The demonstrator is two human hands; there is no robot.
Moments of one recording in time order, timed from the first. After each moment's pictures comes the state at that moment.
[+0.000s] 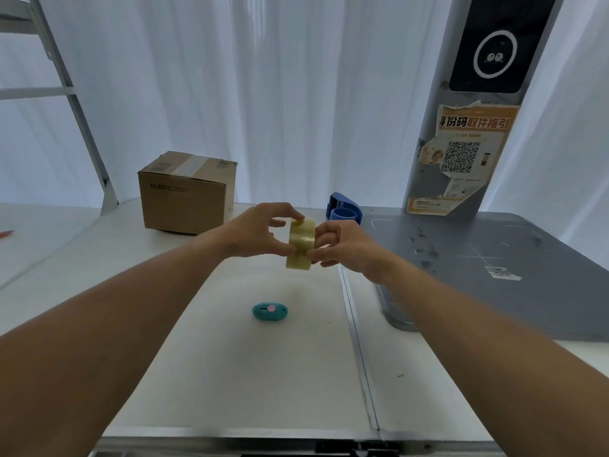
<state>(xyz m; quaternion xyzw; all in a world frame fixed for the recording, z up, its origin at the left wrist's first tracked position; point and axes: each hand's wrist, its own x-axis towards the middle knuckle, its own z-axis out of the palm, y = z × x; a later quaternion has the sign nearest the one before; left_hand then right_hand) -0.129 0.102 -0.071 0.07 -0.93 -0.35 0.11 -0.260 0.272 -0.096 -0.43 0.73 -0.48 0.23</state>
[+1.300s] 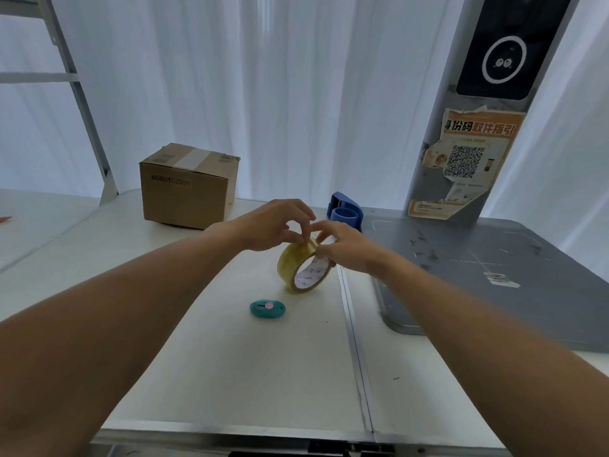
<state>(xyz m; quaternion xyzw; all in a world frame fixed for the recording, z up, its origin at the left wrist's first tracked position) -0.151 0.108 -0.071 -0.02 -0.97 -0.19 0.14 -0.263 0.264 -0.091 -0.47 0.79 -0.34 0.21</state>
